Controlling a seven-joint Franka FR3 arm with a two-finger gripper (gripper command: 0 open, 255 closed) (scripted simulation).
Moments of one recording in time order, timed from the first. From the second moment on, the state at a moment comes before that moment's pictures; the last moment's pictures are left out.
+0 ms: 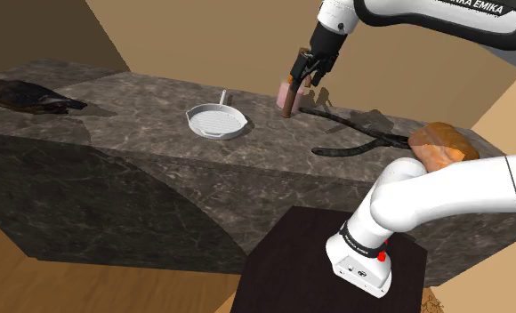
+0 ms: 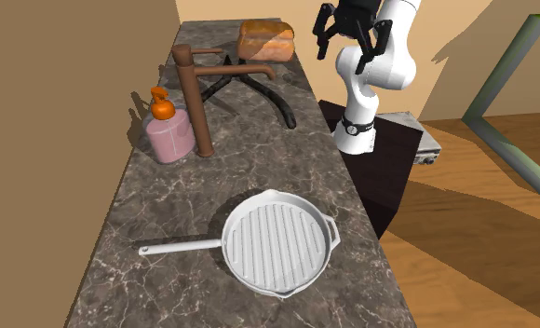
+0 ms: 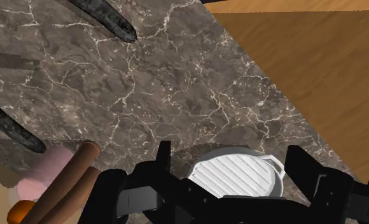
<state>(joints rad) -0.01 -0.78 0.01 -2.30 -0.06 1.70 0.17</state>
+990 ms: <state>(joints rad) 0.03 -0.30 -0.15 -2.09 -0.01 1.91 -0.12</state>
